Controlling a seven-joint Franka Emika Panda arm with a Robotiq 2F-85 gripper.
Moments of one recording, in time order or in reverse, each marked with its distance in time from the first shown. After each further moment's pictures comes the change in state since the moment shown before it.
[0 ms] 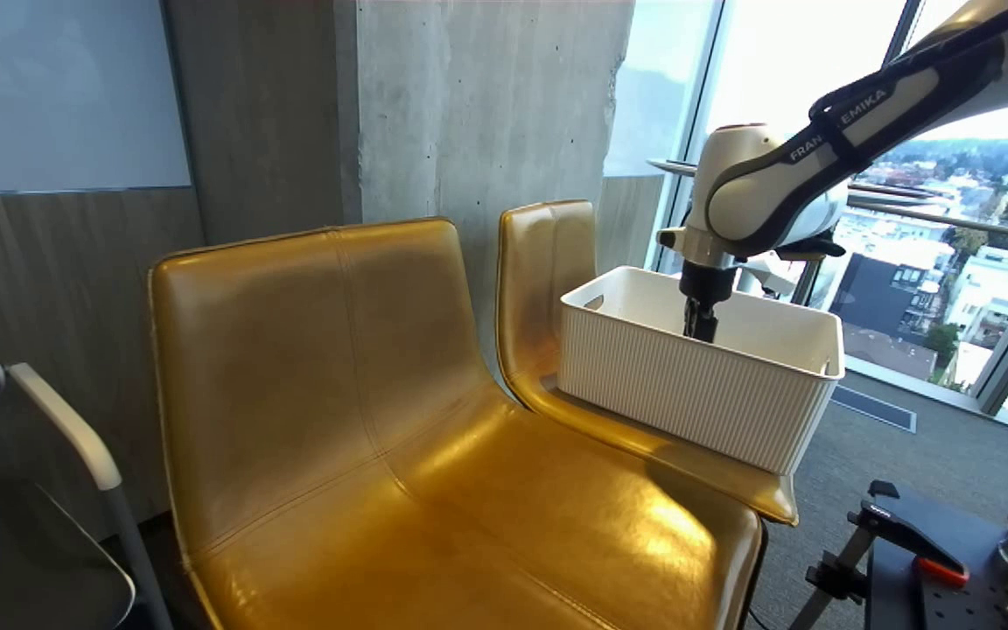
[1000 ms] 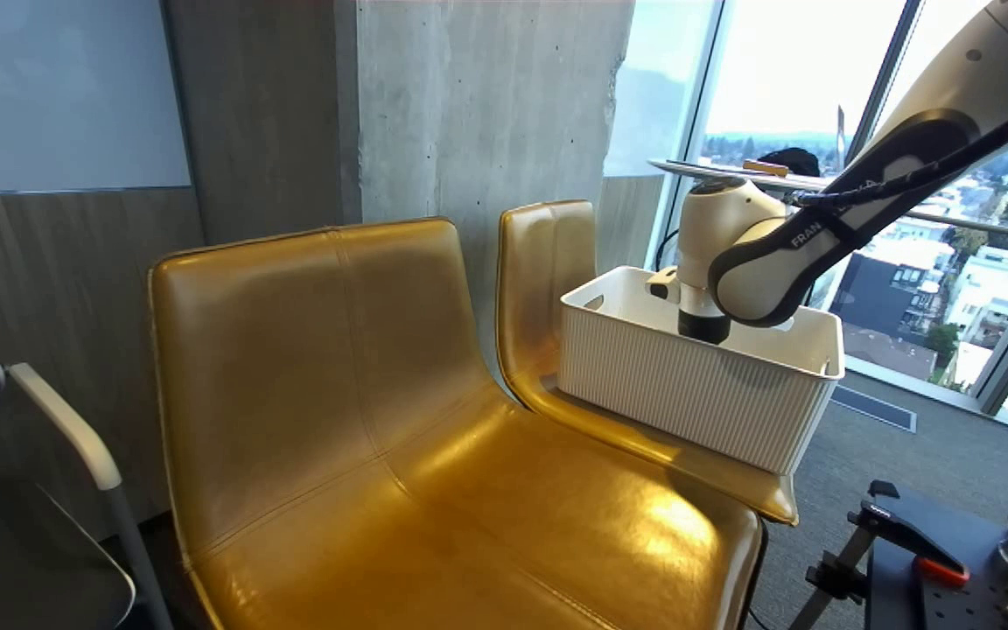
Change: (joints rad) arm 0.051 0.097 -0.055 -0.013 -0.252 0.085 0.000
